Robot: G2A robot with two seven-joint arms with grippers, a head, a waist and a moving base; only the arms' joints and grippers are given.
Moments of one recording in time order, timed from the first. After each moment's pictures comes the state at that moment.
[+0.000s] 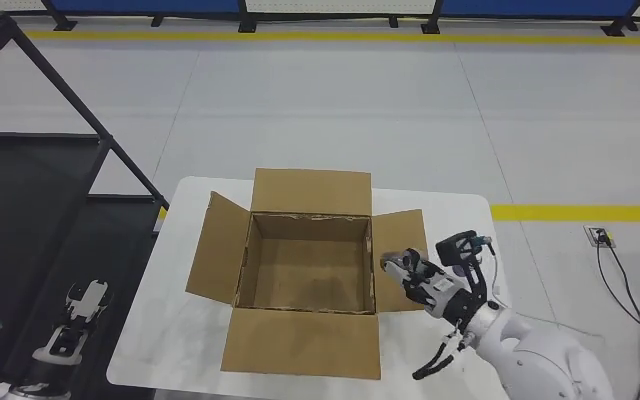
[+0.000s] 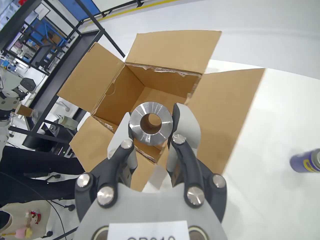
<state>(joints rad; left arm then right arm) 1.82 -1.23 -2.12 -2.11 0.04 -0.37 -0.34 -1.23 -1.14 1.32 -2.12 -0.74 0.01 0.73</state>
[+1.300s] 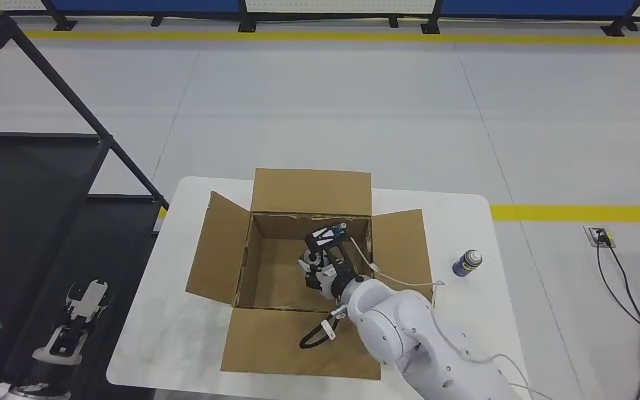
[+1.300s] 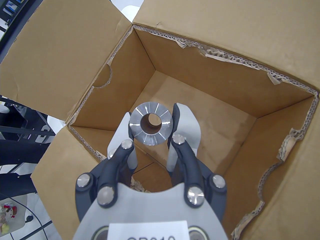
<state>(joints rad) 1.82 -1.23 -2.12 -2.11 0.04 -0.37 -0.34 -0.78 -1.29 0.75 -1.70 -0.87 0.30 0.65</state>
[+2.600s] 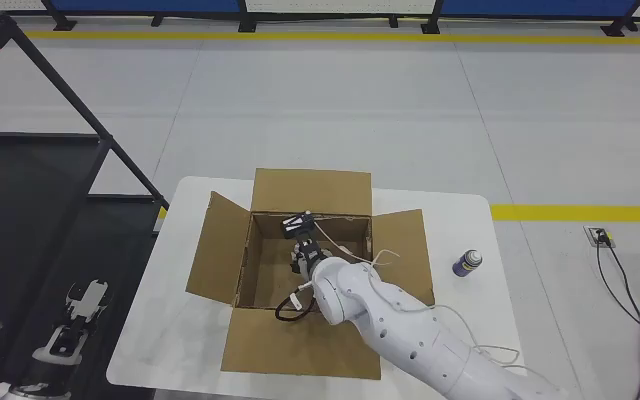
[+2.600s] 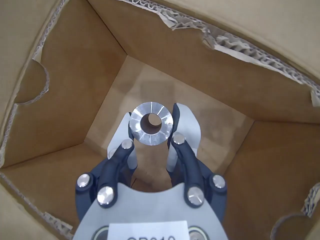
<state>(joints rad) 1.82 -1.23 -2.12 -2.11 0.04 -0.37 -0.34 -0.45 -1.51 0.48 -1.17 -0.83 0.44 0.68</state>
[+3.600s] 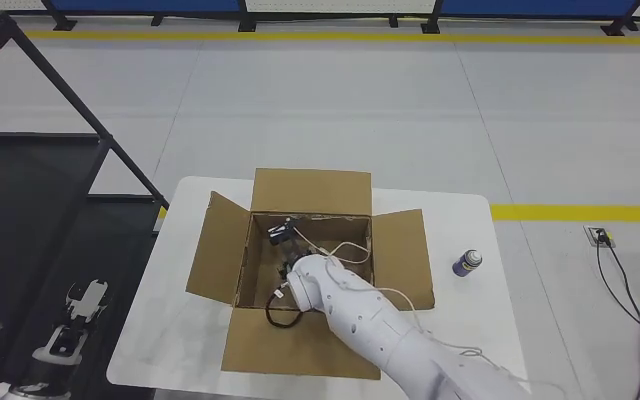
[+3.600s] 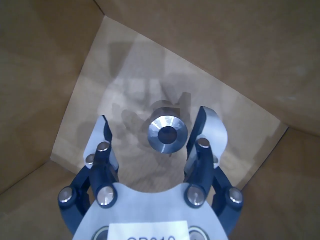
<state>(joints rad) 1.82 -1.23 -2.12 -2.11 0.04 -0.37 -0.34 -0.33 -1.80 0.41 -0.58 -0.75 0.32 0.61</state>
